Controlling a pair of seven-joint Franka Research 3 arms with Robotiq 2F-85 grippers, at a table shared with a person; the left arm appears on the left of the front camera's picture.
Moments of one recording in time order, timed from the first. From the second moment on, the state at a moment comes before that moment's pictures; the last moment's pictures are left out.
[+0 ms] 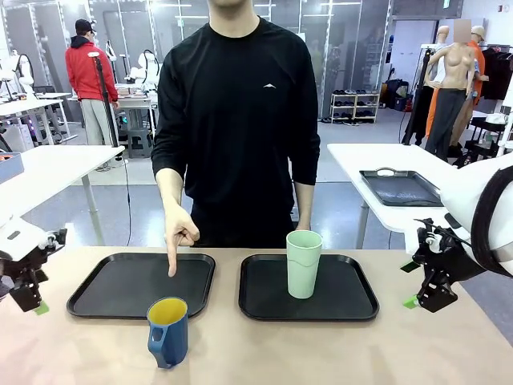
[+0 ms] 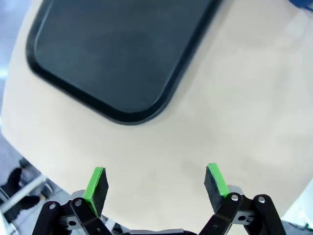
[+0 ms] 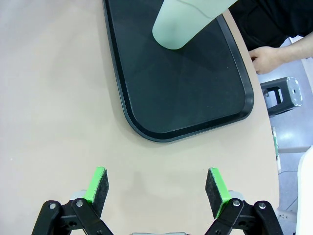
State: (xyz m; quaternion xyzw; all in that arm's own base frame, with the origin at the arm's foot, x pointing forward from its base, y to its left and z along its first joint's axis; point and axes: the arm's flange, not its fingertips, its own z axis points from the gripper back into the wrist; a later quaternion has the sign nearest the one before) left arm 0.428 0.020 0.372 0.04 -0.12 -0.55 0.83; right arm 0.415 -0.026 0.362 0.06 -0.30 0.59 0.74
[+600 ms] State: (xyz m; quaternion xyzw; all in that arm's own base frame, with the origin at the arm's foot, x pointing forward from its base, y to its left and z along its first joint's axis) left arm 0.423 0.019 0.365 -0.03 -0.15 -0.56 0.81; right arm 0.415 -0.025 0.362 0.06 -0.30 0.60 0.74
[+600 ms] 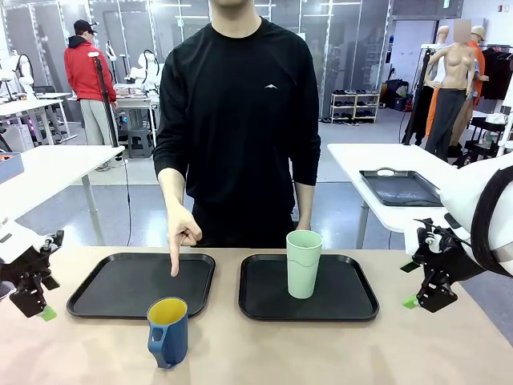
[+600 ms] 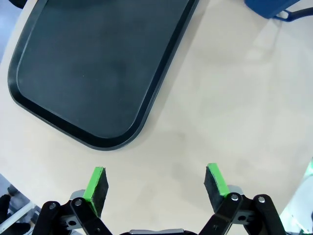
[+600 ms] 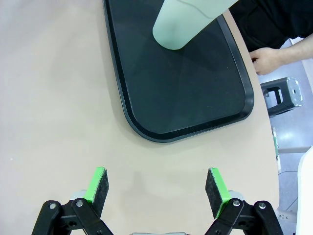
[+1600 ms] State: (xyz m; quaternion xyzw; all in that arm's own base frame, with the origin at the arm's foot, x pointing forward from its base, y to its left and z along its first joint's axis) left arm 0.406 -0.040 0.330 -0.13 -0.19 -0.73 0.65; right arm 0.415 -0.025 0.362 0.06 -0.30 0.60 0.74
